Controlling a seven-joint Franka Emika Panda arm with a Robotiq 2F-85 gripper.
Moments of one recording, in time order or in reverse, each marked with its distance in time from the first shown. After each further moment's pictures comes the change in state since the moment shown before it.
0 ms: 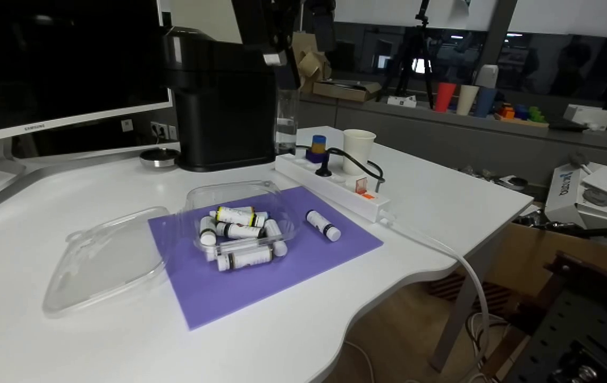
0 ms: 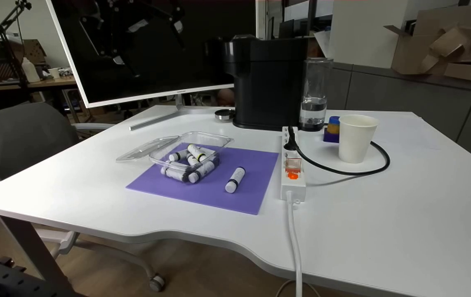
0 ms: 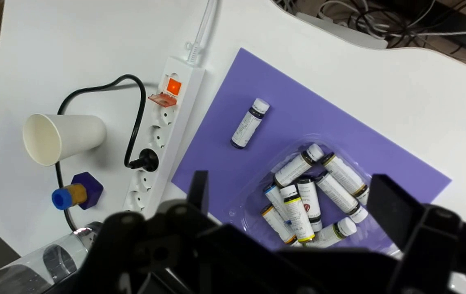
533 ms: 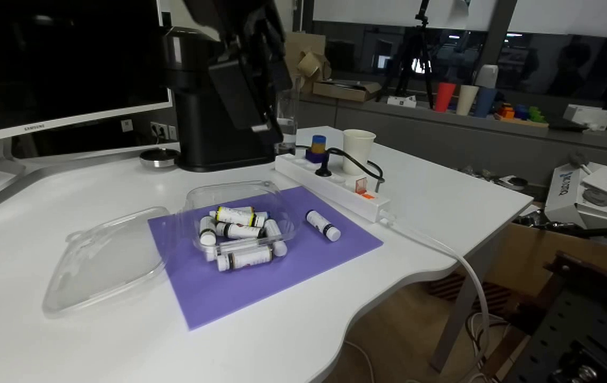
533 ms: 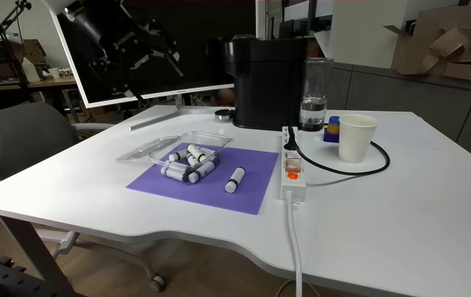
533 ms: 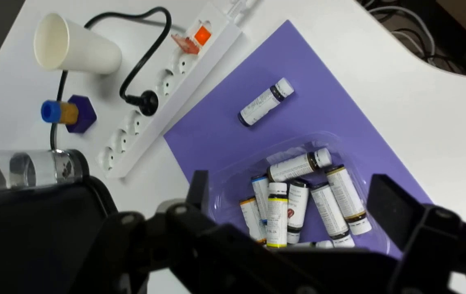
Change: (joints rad) arm 0.049 0.209 0.040 0.040 -0.345 0.066 0.044
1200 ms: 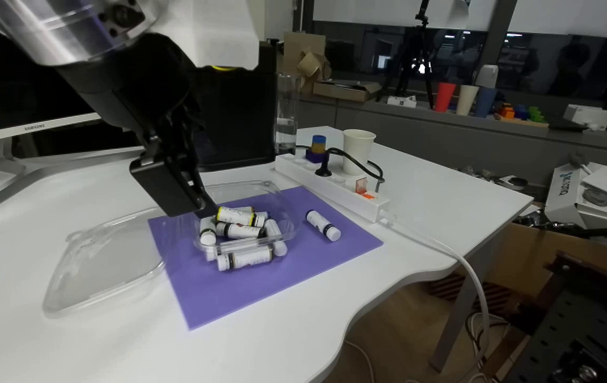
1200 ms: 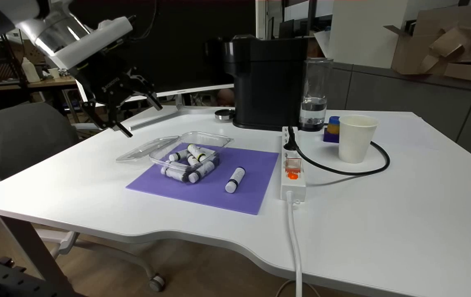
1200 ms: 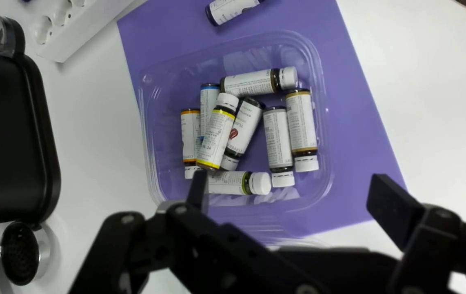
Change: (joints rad) arm 0.117 0.260 -0.006 0.105 -0.171 0.100 0.021
